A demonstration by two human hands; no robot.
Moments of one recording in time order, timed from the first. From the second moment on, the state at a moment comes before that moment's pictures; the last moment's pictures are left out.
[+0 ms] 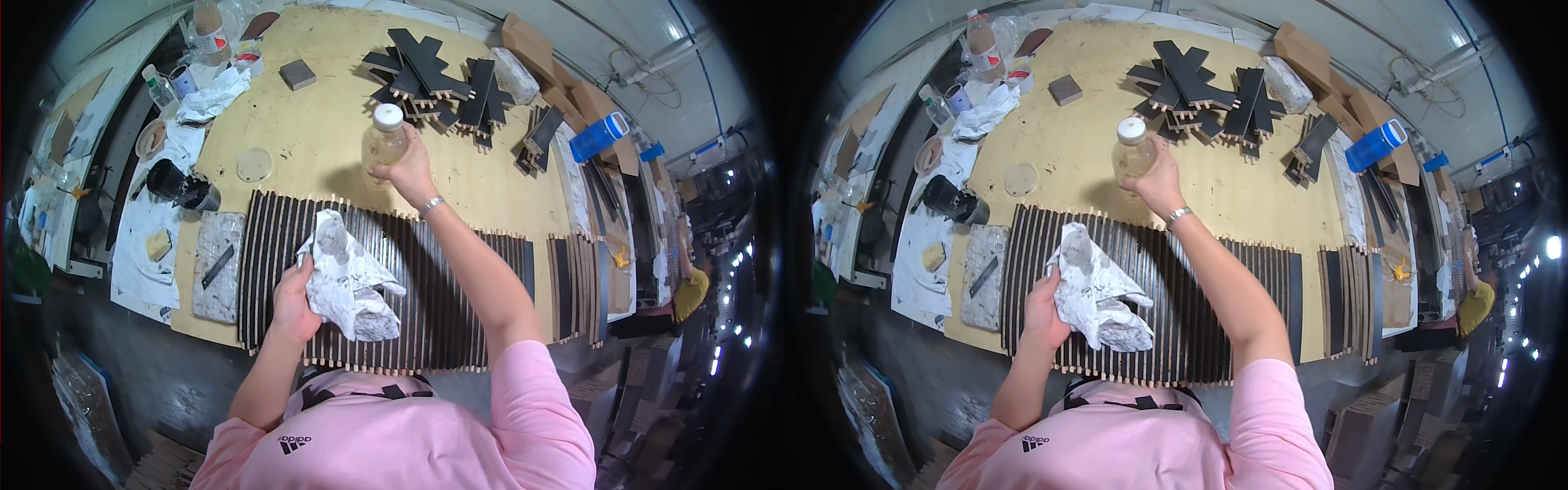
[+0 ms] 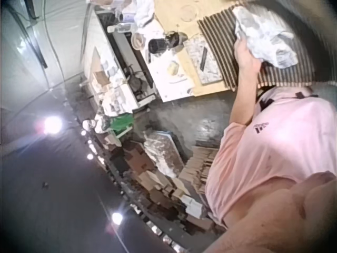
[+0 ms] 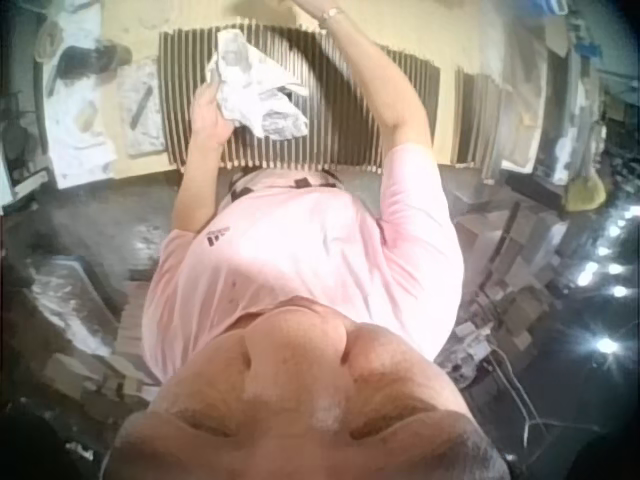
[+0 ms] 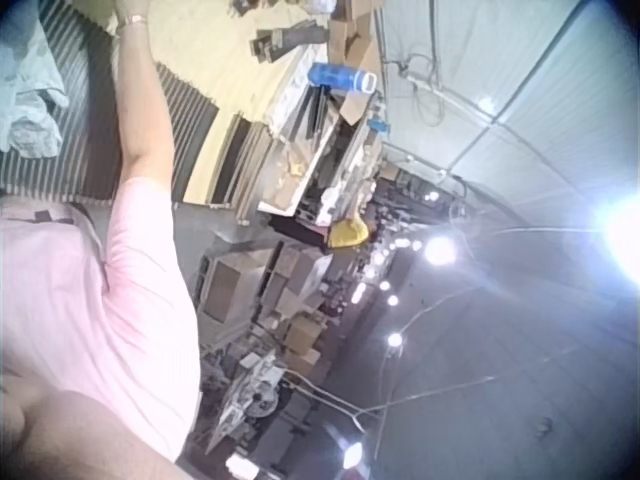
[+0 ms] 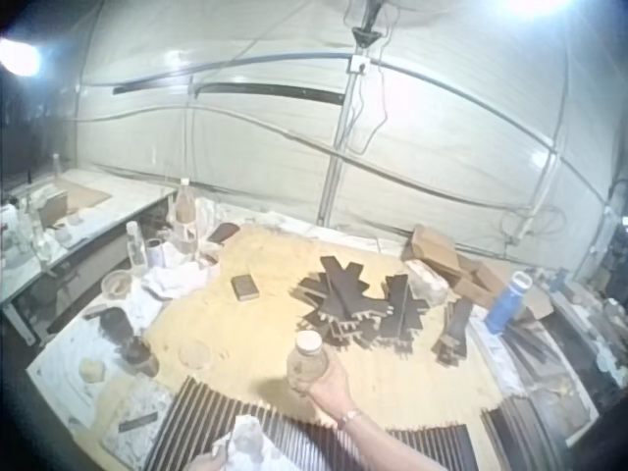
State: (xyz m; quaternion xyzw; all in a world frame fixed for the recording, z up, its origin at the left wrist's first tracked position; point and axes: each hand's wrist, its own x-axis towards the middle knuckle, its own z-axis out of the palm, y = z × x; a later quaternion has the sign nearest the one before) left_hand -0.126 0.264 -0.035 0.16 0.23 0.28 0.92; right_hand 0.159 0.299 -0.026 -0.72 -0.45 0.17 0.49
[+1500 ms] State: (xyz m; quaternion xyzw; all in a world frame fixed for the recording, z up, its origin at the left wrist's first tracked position) left_hand 0.322 -0.029 -0.094 0.98 -0.02 0.12 0.14; right_hand 0.254 -0.268 -0.132 -0.92 -0.20 -0.18 0.30
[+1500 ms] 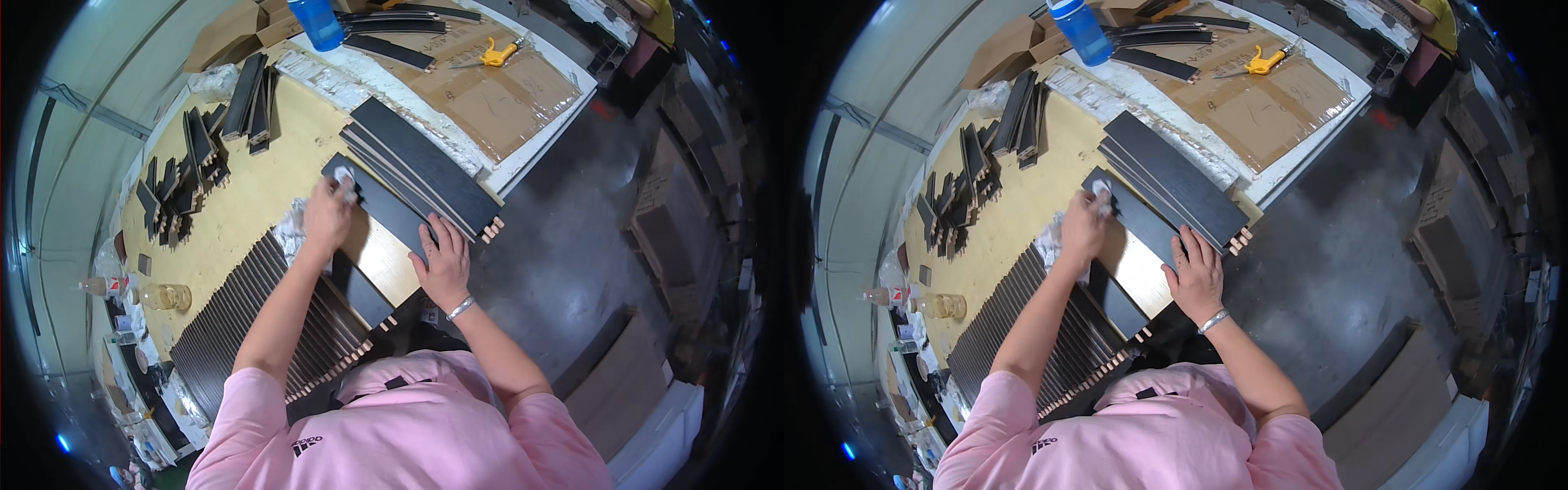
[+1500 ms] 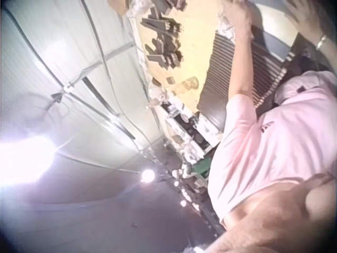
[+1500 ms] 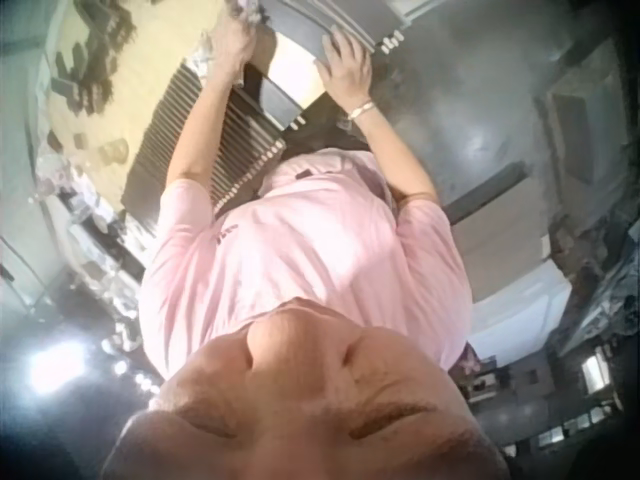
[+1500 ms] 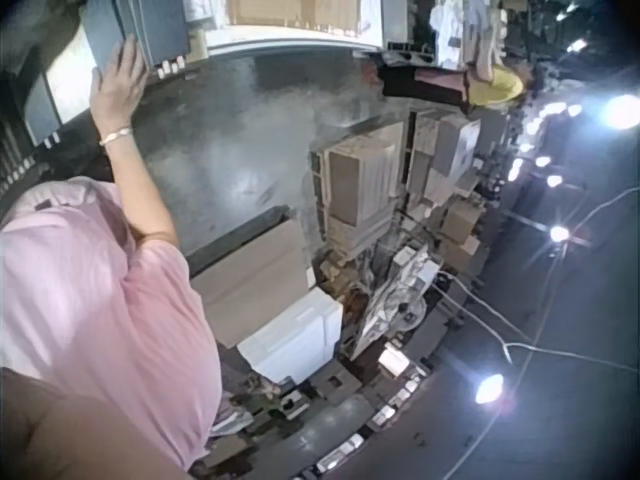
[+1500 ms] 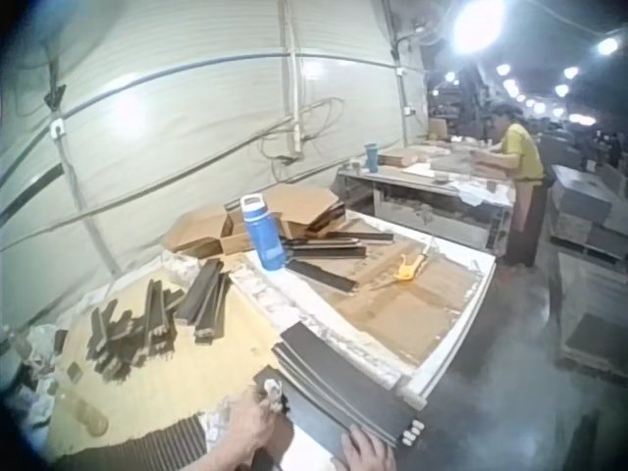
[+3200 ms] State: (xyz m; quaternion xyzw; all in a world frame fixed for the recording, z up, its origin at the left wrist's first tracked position) left_hand 0.095 0.082 0.055 0.45 0.23 0.27 0.82; right_hand 0.215 -0.181 -0.093 -0.87 -0.33 0.03 0.35
